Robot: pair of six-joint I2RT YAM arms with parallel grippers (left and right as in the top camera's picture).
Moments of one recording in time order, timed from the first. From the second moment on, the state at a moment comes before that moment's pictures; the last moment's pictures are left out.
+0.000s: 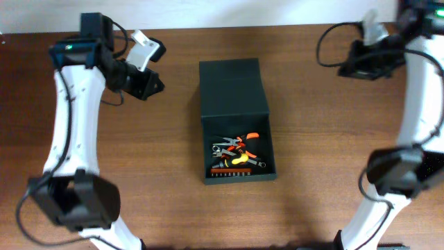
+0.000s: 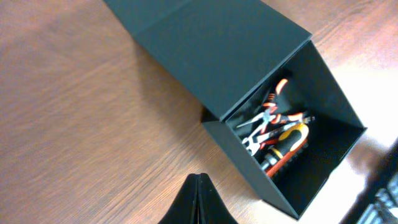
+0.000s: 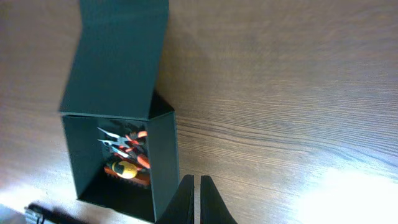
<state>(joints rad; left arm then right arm) 0.03 1.91 1.92 -1.32 0.55 0.53 -0.16 2.13 2.37 -1.67 -0.42 -0.11</state>
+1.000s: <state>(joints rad) 0.02 2.45 1.91 -1.29 0.80 0.53 -0.04 2.51 2.37 -1.63 -0.52 -0.19</state>
